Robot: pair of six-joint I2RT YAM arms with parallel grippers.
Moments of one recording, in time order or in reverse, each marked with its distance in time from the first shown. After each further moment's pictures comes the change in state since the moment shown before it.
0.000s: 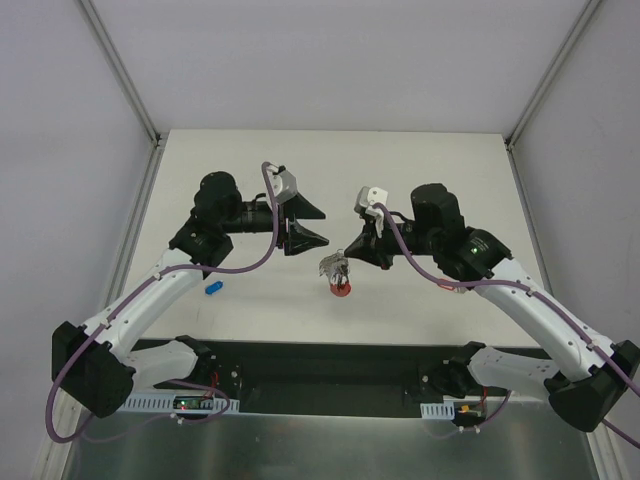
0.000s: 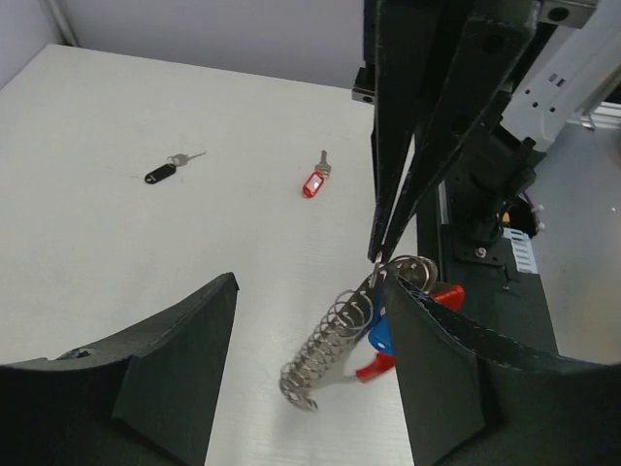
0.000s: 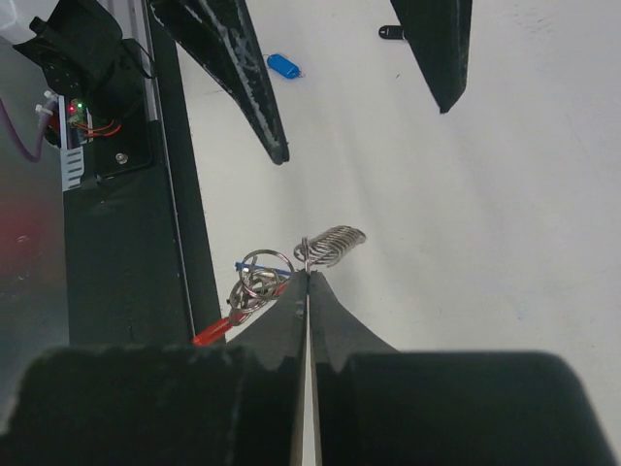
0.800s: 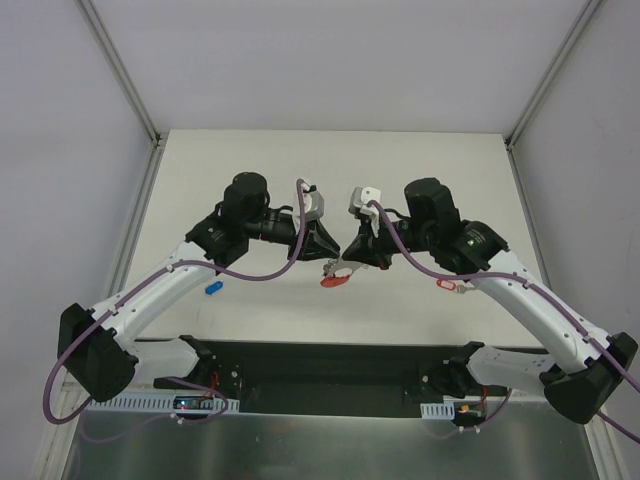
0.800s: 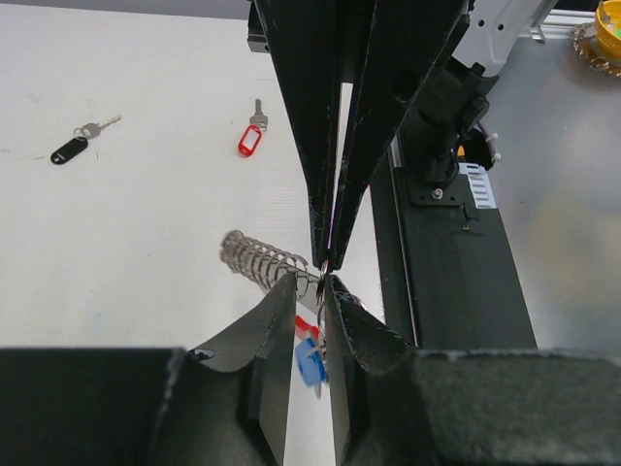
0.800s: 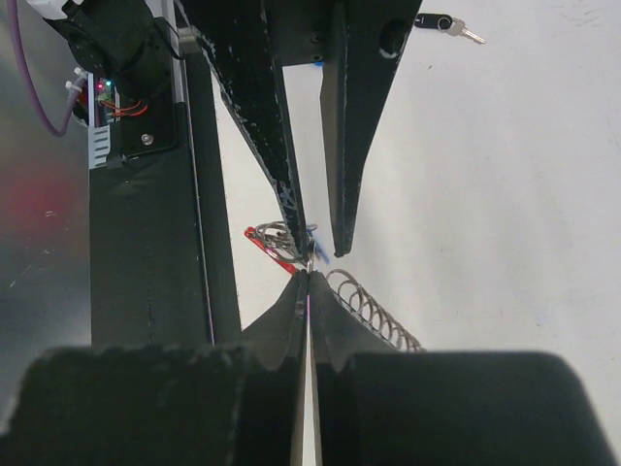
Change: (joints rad) left arm -0.131 0.087 0.096 -0.251 0.042 0.195; right arm 0.006 0.055 0.074 -0.100 -0.060 -0.049
